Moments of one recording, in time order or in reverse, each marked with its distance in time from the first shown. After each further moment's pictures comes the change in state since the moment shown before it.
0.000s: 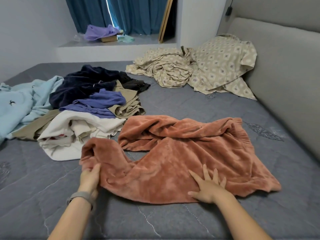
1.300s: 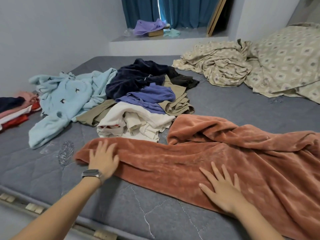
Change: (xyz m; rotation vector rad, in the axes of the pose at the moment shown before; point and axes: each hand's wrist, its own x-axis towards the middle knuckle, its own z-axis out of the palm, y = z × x) left_hand 0.104 0.031 -0.118 1.415 0.037 0.564; right_hand 0.041 -0.118 0.013 -0.052 0.212 -0.290
